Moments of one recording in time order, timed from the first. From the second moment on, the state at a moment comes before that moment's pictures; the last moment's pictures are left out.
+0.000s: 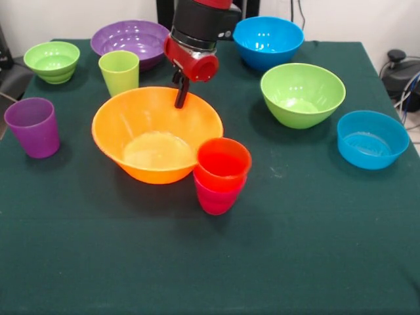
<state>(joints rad) -0.16 -0.47 -0.19 1.98 0.37 -0.21 2.15</state>
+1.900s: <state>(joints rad) -0.11 -0.50 -0.19 2.04 0.38 -0.19 2.27</state>
